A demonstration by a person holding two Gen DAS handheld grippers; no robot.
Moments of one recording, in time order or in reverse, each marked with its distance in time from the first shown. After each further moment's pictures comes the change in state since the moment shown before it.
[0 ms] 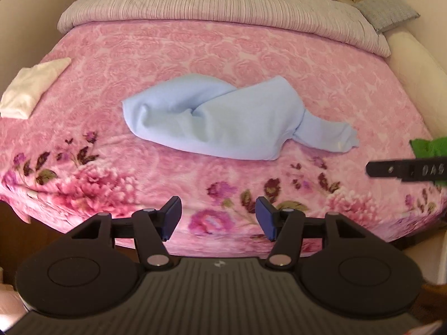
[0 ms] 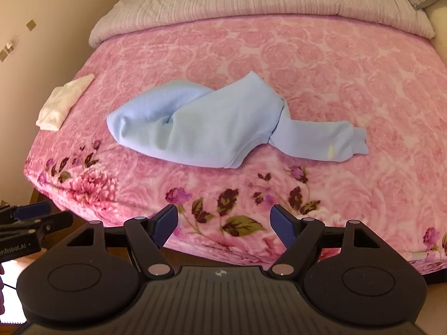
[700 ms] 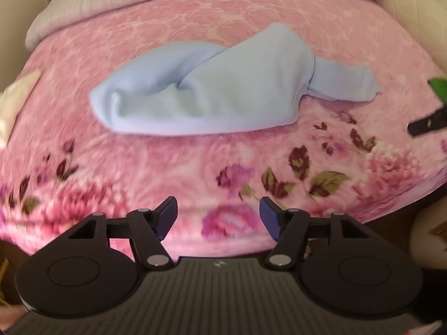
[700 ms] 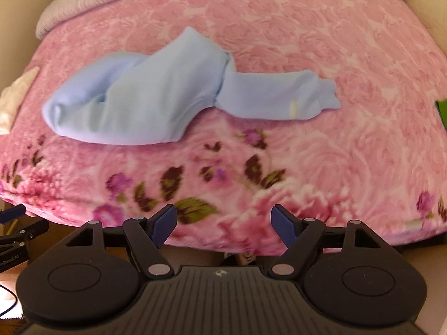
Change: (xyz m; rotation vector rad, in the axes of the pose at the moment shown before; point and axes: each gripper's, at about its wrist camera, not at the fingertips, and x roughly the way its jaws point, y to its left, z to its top) left arm 0.129 -0.014 -0.011 0.232 0.071 0.045; right arm 0.085 -0.073 0.002 0.083 0.141 -0.134
